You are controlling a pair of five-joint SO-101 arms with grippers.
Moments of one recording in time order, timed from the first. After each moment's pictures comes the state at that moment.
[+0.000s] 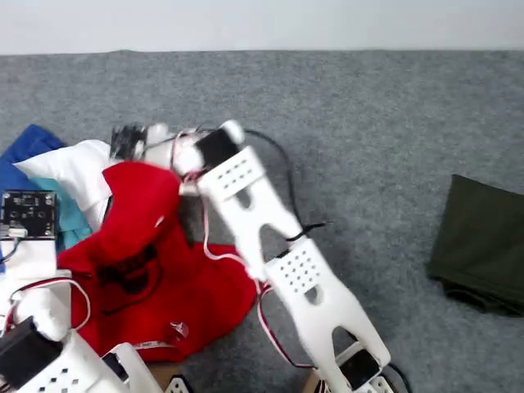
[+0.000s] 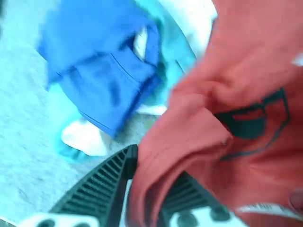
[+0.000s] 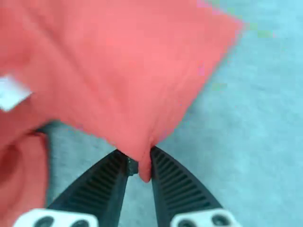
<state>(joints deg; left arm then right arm) -45.3 -67.1 38.0 93.3 -28.4 -39.5 63.4 -93.5 100.5 48.6</state>
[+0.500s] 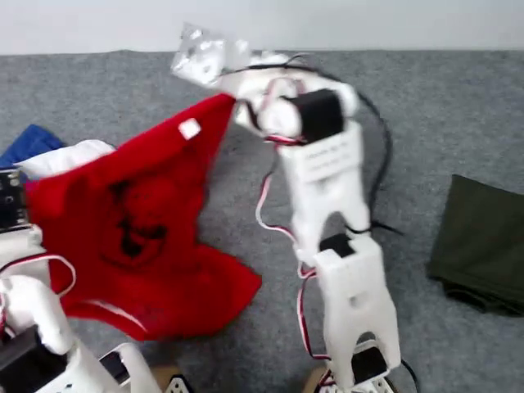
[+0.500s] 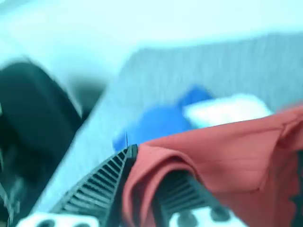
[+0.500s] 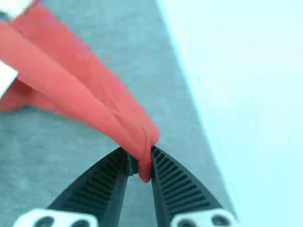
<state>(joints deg) -39.5 -67.0 30.8 69.3 -19.0 -24.5 38.6 -93.5 100.5 48.6</state>
